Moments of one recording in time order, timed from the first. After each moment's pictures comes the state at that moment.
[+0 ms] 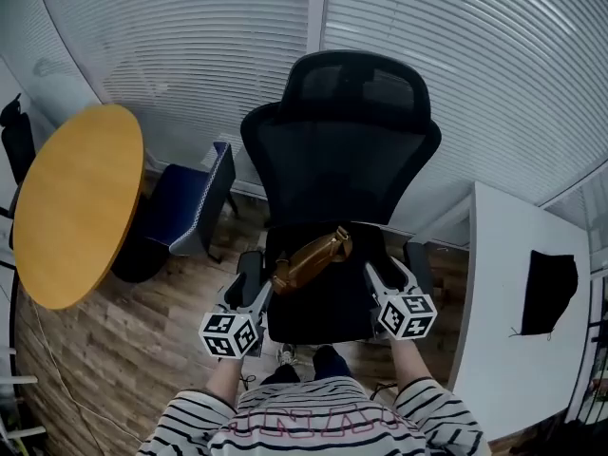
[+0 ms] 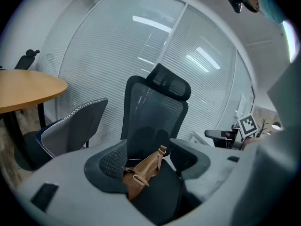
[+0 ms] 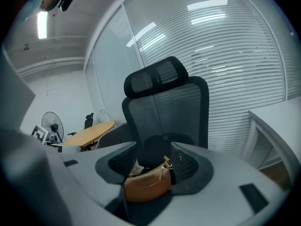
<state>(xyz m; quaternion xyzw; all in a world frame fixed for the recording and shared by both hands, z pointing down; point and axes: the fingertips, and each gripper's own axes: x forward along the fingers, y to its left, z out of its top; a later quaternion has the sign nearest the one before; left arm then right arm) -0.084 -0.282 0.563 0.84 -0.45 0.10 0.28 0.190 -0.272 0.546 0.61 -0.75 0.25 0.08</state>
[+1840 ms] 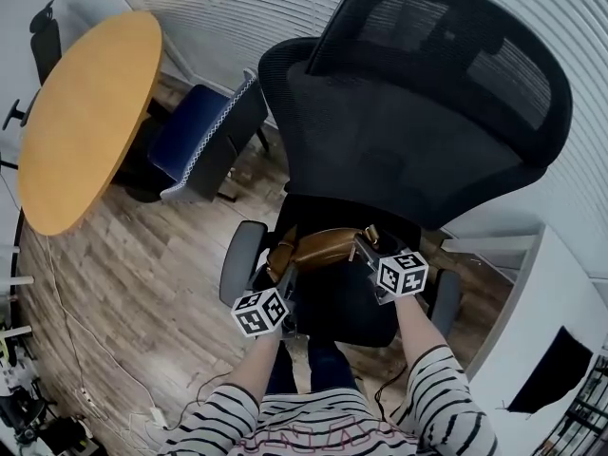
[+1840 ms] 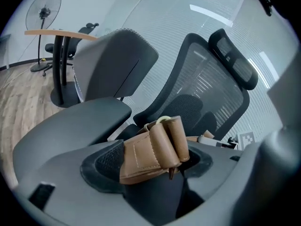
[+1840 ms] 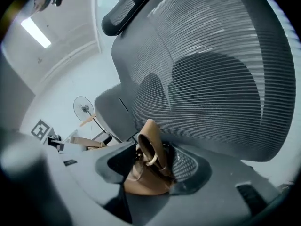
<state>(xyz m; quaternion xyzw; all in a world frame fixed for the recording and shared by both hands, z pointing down) -0.049 -0.310 0.789 0.63 -0.62 0.08 0.46 0.151 -0.414 0.801 0.37 -0.84 0.34 0.18</state>
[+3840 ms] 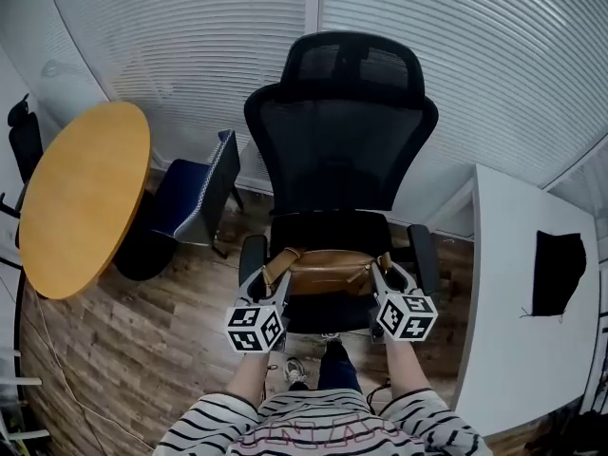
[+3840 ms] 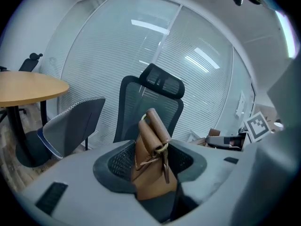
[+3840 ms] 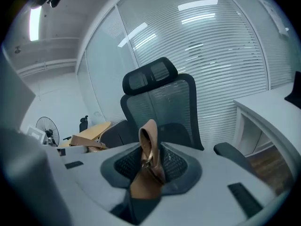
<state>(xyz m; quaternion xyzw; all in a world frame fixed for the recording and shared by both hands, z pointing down) -0.050 -0.230 0.573 0.84 -0.47 0.09 0.26 0.179 -0.201 0.570 0.64 -0.71 0.28 0.06</state>
